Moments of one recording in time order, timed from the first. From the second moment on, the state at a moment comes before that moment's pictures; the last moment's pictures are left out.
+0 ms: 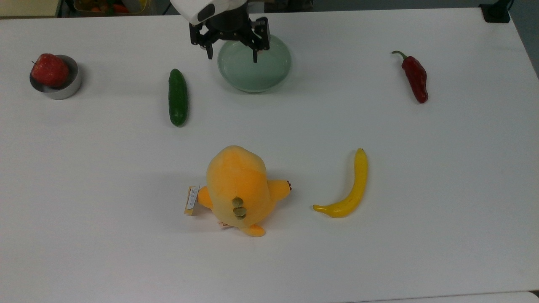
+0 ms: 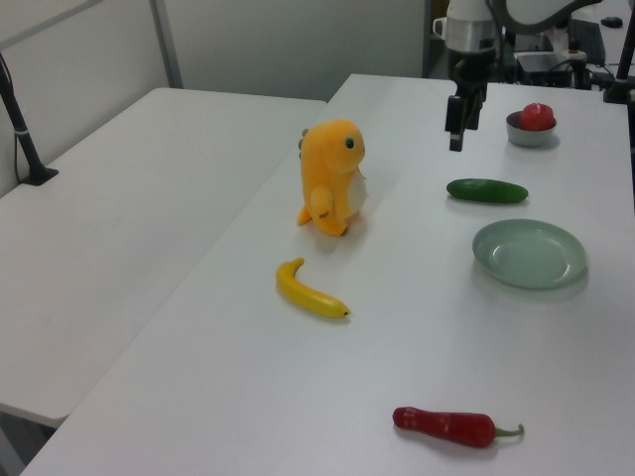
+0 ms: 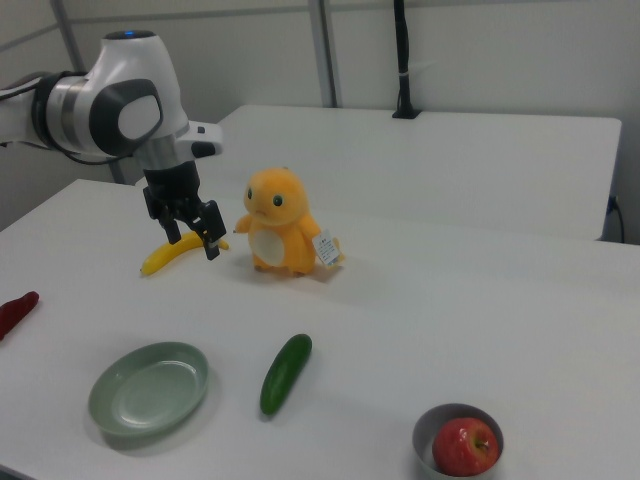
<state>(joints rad) 0.13 0.05 -0.01 -1.84 0.01 1.91 0.18</state>
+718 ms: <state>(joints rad) 0.28 0.29 0.00 -1.64 0.04 2.06 0.80</state>
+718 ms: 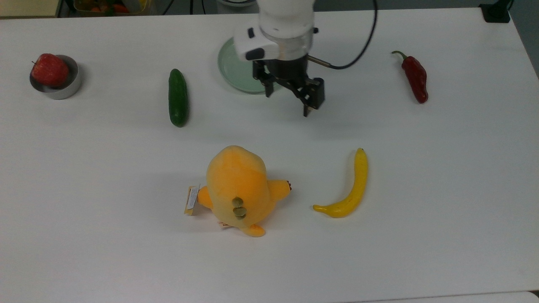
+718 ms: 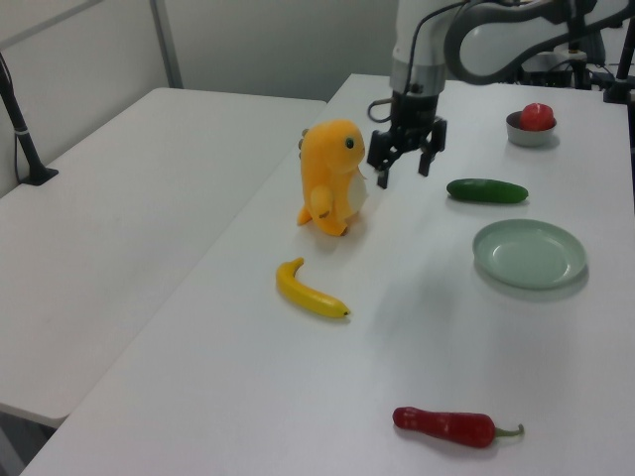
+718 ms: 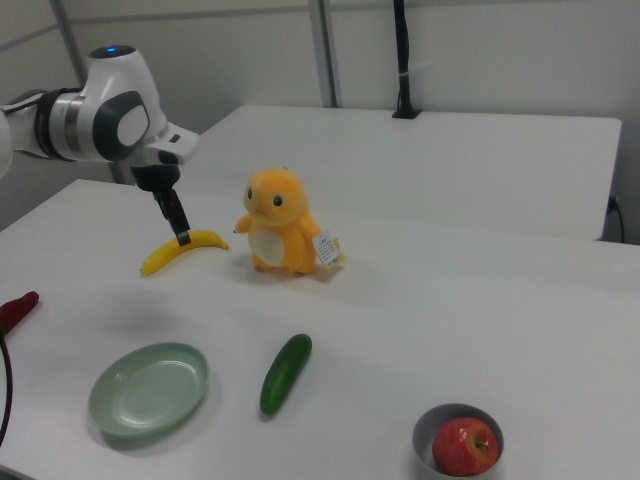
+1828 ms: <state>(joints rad) 0.46 0.62 -0.02 -1.33 0.00 2.27 1.00</state>
